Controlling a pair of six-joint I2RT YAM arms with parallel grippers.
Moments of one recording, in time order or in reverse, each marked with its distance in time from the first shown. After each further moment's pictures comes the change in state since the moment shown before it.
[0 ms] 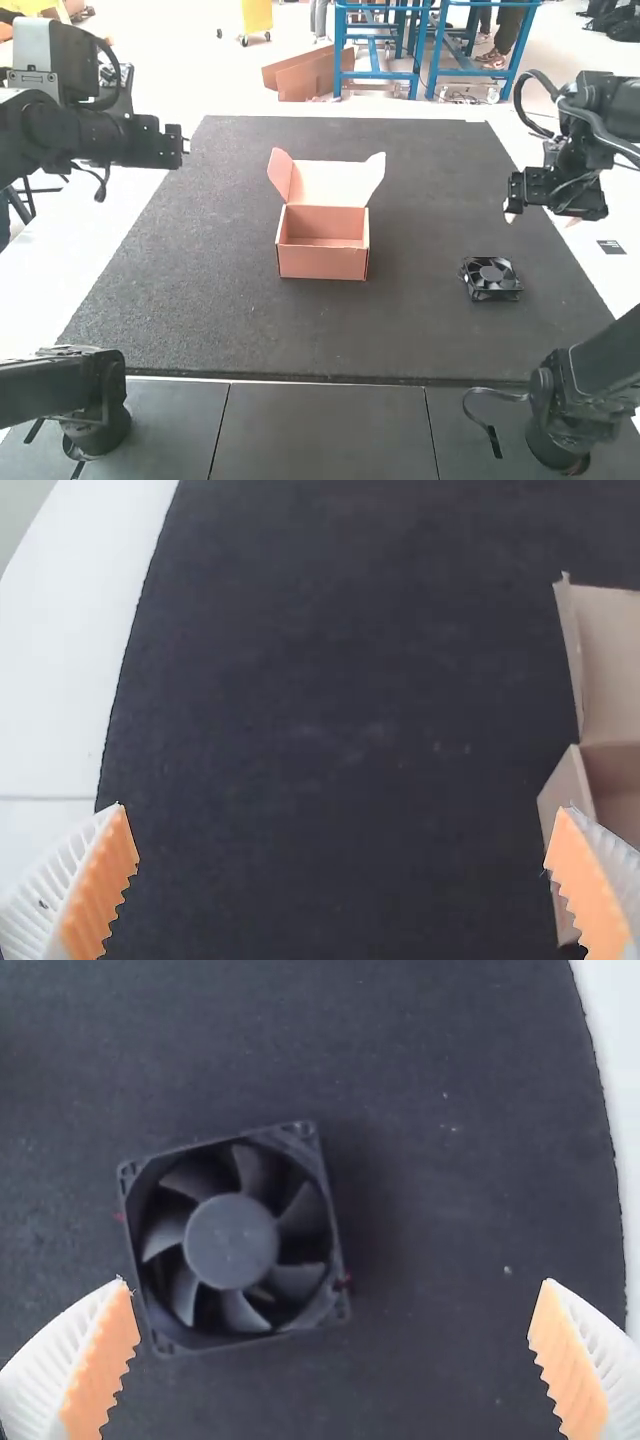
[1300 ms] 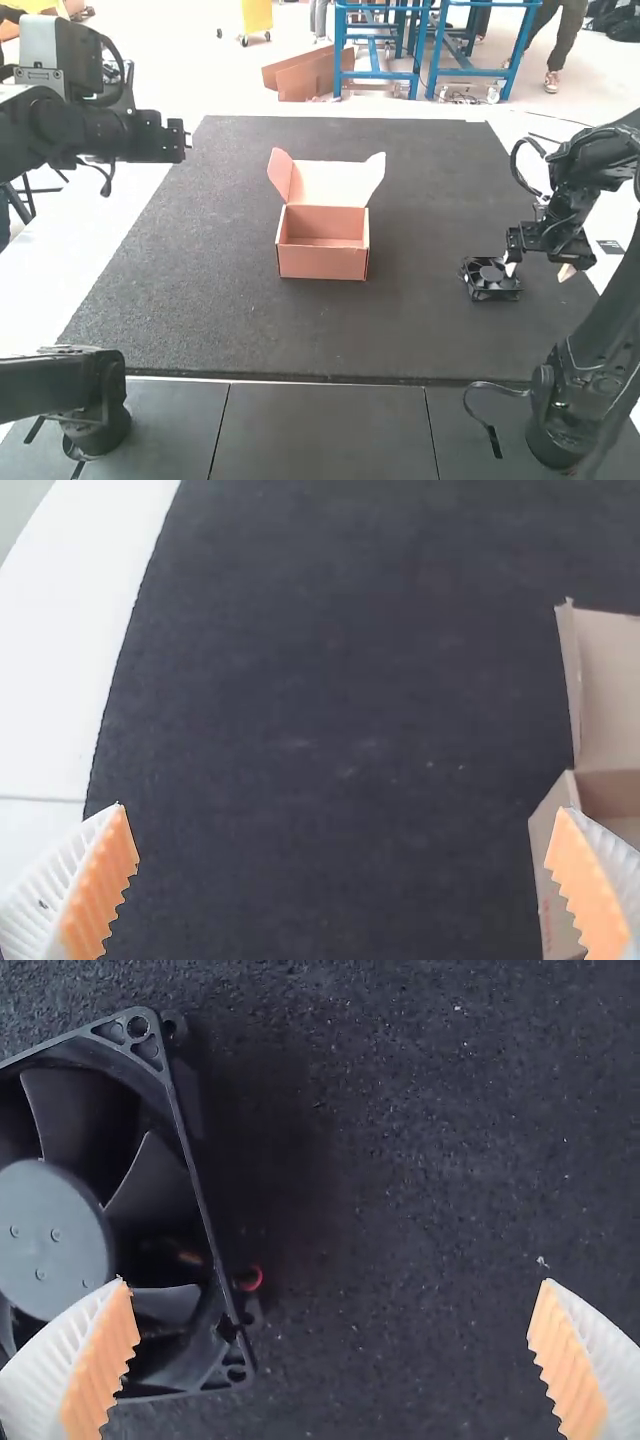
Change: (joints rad) left arm 0.002 0.038 0.009 0.032 0.000 -0.045; right arm -0.104 0.344 -0.065 0.123 -0.019 -0.093
